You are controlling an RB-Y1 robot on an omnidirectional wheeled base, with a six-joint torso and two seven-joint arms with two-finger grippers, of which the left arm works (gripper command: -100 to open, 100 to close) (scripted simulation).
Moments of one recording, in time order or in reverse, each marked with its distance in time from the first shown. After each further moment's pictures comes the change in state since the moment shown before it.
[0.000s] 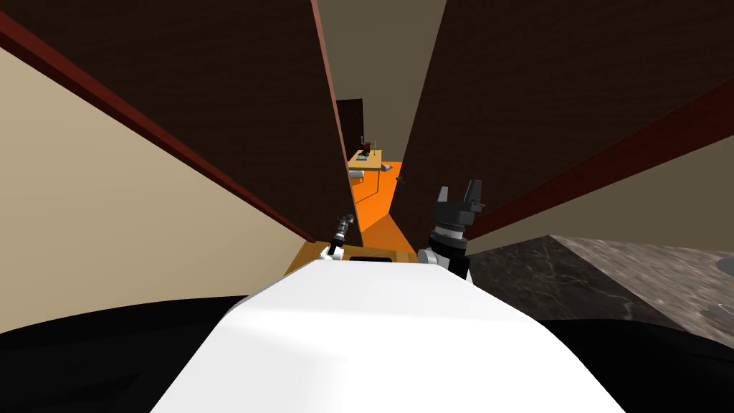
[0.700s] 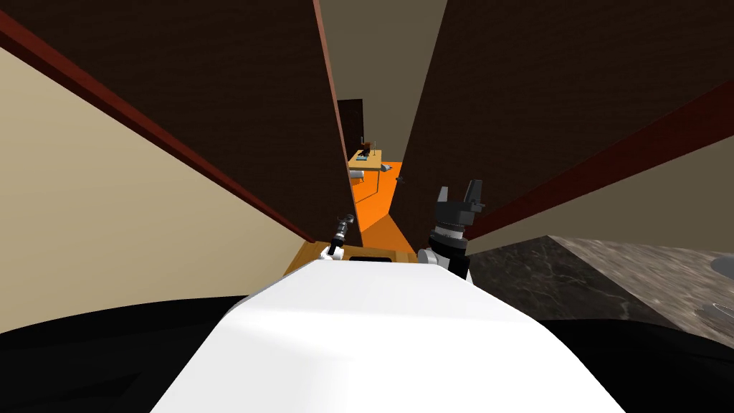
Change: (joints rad) arm 0.001 -0.001 0.003 -0.003 0.001 0.005 -0.003
